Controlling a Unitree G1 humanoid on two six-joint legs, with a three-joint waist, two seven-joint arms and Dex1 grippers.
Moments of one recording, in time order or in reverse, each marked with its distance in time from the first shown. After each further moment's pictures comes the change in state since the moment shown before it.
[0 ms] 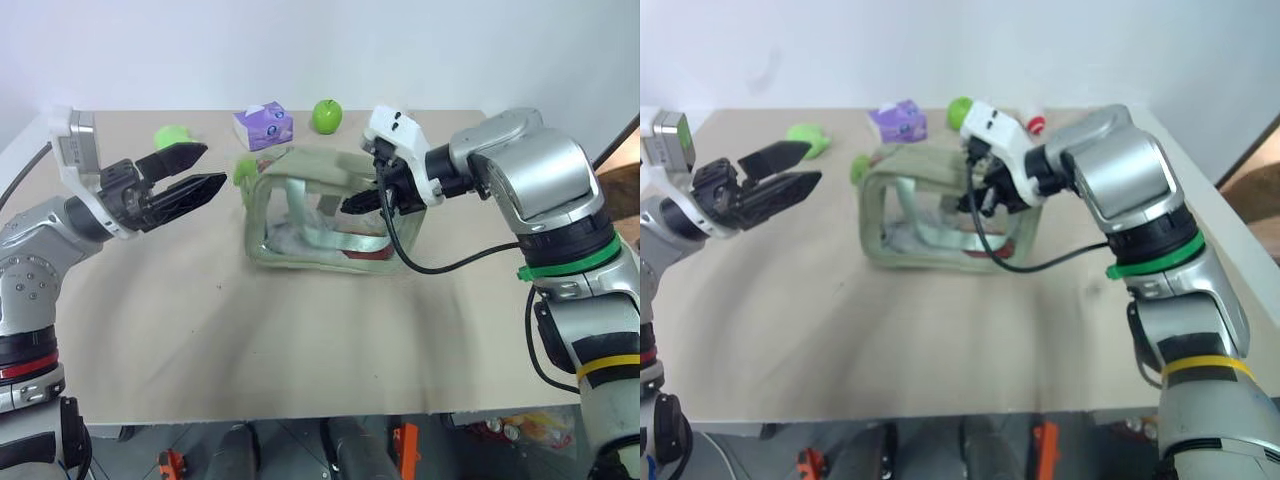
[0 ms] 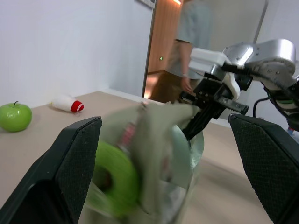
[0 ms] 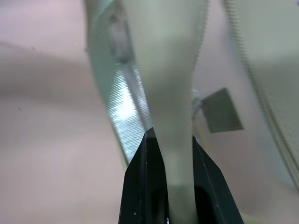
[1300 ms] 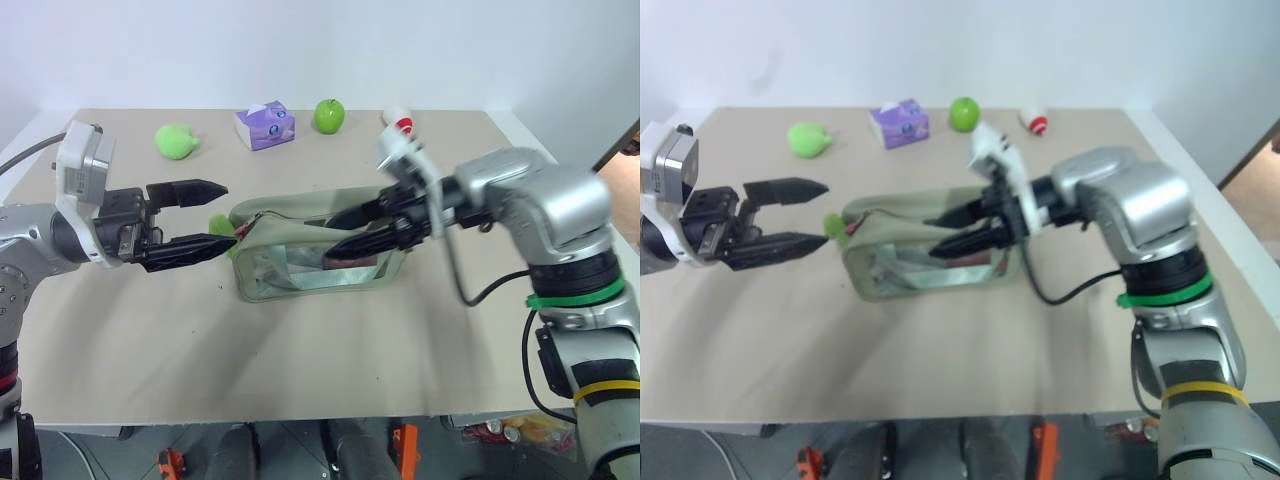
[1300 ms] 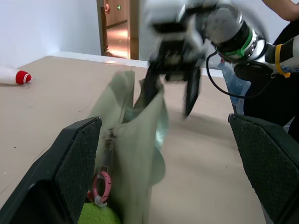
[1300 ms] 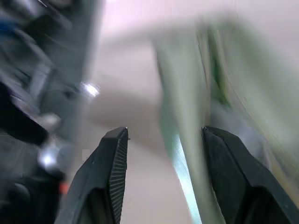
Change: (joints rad) left arm 0.063 0.173 -0.035 -0.150 -0.016 0.063 -0.170; right arm 0.167 -0.023 -0.210 -0.111 0.358 -0.053 0.155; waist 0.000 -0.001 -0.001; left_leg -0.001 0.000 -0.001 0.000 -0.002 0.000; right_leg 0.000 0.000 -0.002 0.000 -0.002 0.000
